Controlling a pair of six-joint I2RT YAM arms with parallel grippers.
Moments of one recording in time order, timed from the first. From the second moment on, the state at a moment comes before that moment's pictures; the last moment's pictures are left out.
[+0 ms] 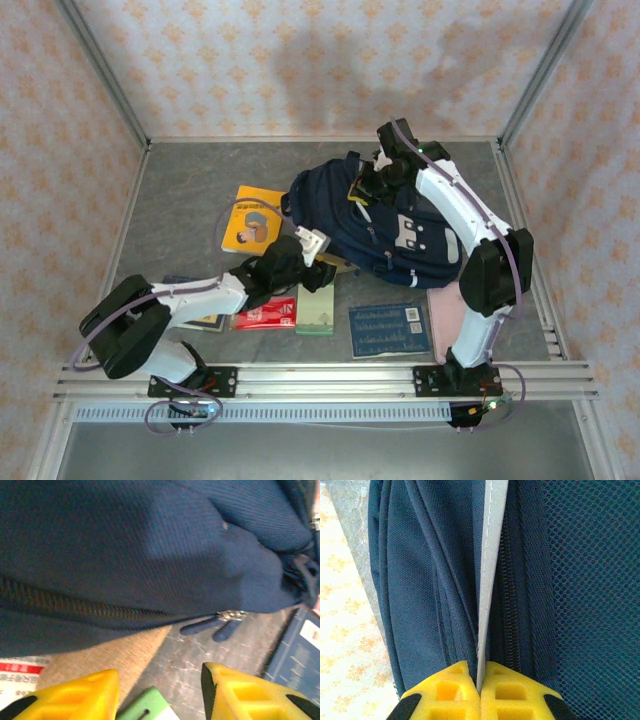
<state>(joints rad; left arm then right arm) -0.76 1.42 0.63 0.24 0.08 -0.26 0.38 1.81 1.74 -1.00 -0.46 0.78</state>
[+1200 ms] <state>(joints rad) -0.90 1.40 0.48 0.52 -0.14 -0.09 0.37 1.72 1.67 -0.97 -0.44 0.79</state>
